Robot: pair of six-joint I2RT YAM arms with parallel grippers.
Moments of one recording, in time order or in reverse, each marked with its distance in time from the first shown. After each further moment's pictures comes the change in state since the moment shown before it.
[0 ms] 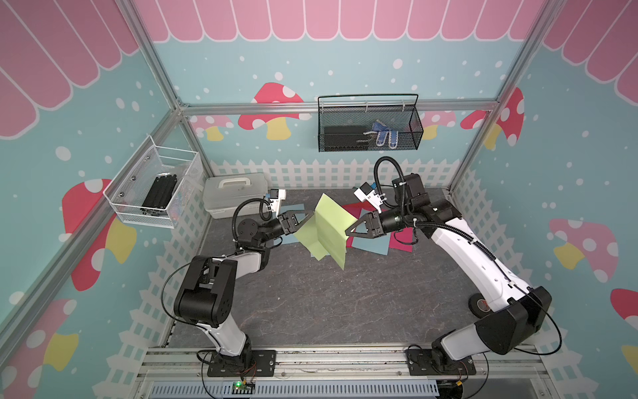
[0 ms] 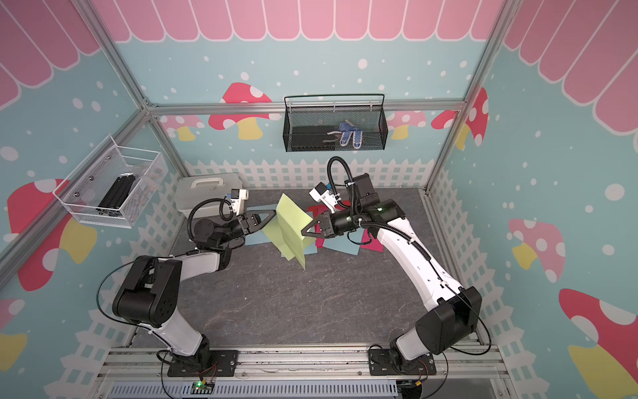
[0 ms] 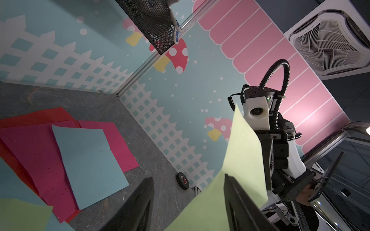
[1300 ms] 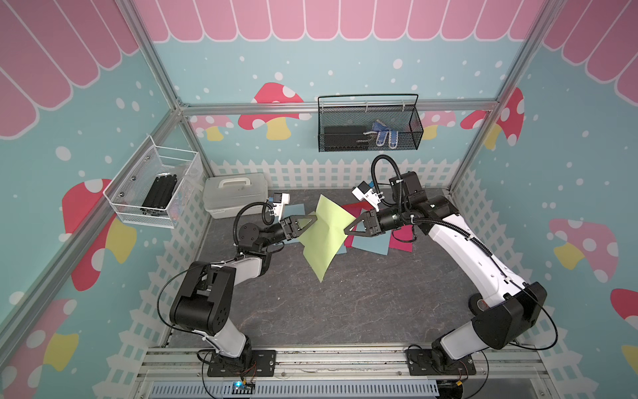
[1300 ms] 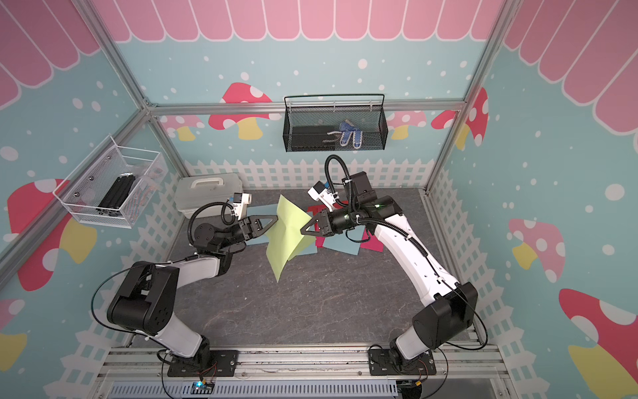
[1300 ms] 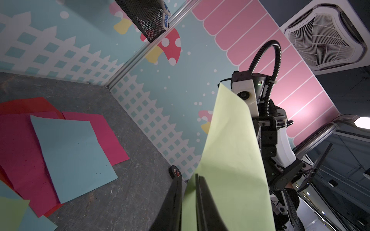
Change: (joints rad) left arm -0.030 -0.064 -0.064 0.001 0.007 -0.011; right arm 0.007 0.034 0.055 -0.063 0.044 -0.028
